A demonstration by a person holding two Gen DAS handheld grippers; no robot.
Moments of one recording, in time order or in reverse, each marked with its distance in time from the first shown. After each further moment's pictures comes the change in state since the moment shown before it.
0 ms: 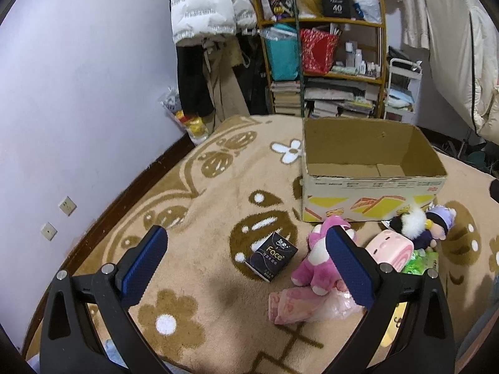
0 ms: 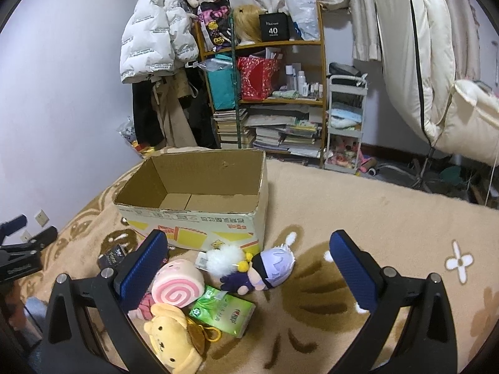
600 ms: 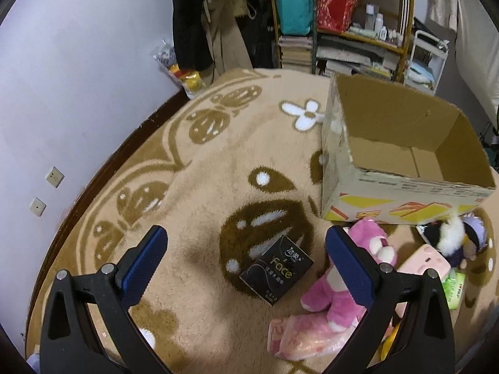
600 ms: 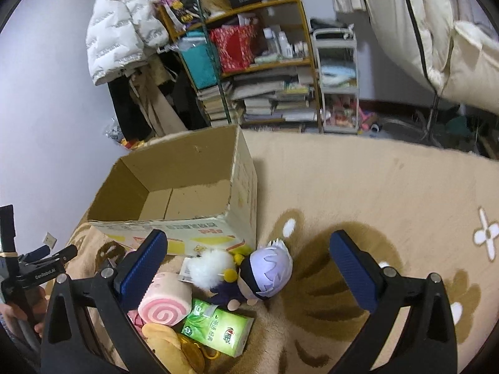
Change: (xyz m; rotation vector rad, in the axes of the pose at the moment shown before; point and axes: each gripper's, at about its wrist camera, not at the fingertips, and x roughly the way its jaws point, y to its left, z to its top) left arm 0.108 -0.001 0.016 -0.038 0.217 0.002; right arm 0.071 -0.037 0.008 0.171 0.151 0.023
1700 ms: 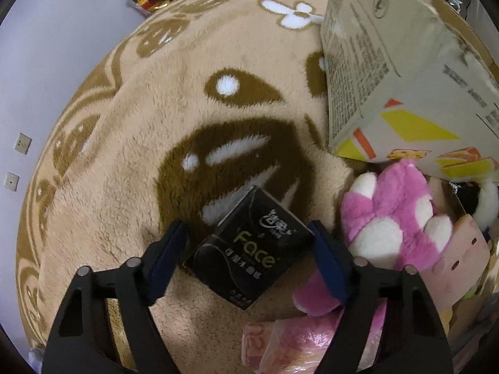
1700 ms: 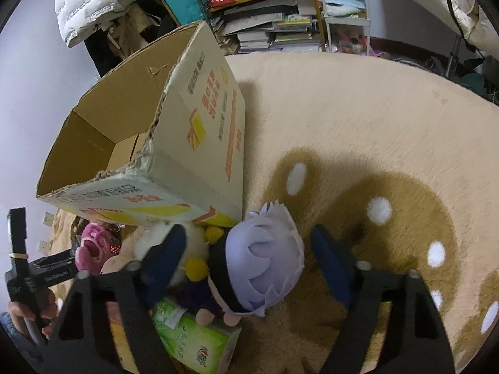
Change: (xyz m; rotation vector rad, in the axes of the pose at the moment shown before) left arm 0.095 -0.020 -0.026 0.023 0.322 -0.093; right arm 0.107 -0.021 -0.019 0.052 0.280 0.030
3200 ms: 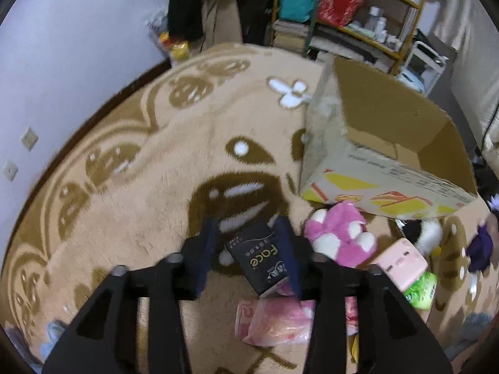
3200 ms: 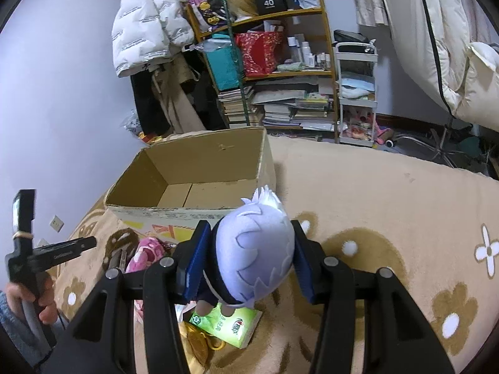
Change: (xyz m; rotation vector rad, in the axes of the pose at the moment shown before) left arm -0.081 0.020 -0.017 -0.126 -0.228 -0.070; right arm -0.120 0.046 -0.028 -0.161 -0.319 0.012
